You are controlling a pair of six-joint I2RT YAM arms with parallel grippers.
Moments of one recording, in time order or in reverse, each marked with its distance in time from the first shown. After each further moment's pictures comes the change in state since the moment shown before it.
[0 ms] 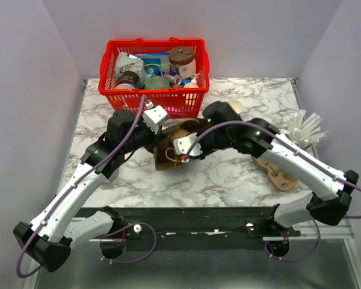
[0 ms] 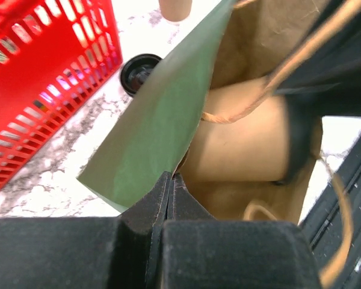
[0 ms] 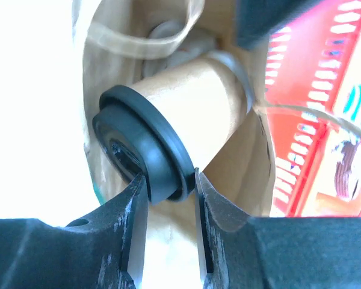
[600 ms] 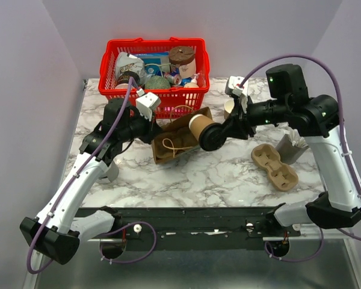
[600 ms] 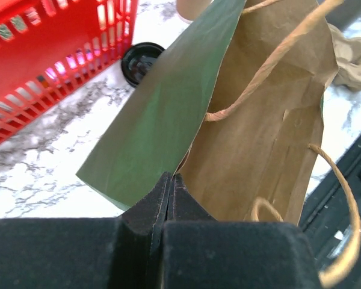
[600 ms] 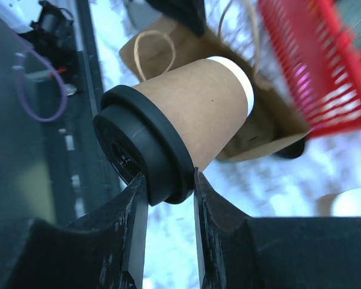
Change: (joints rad) left arm 0.135 0.106 0.113 -0.058 0.075 -0.139; right arm -0.376 -0.015 0.544 -0.402 -0.497 0.632
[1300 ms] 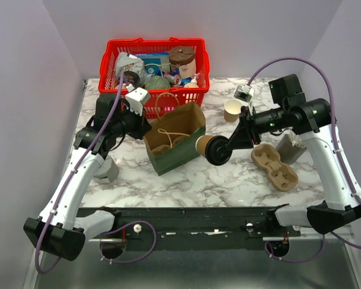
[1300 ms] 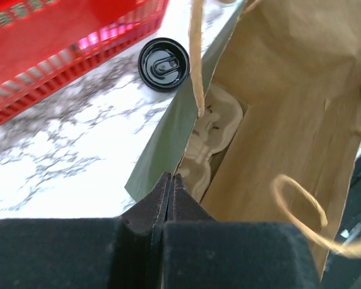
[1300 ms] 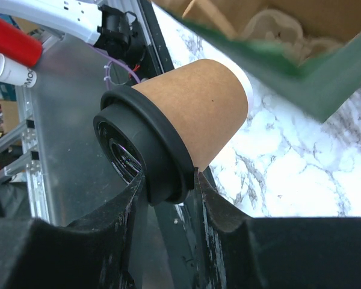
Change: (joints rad) left arm 0.101 0.029 0.062 -0.118 0.011 0.016; right arm -0.236 -0.079 -0.322 -0.059 -0.310 0.196
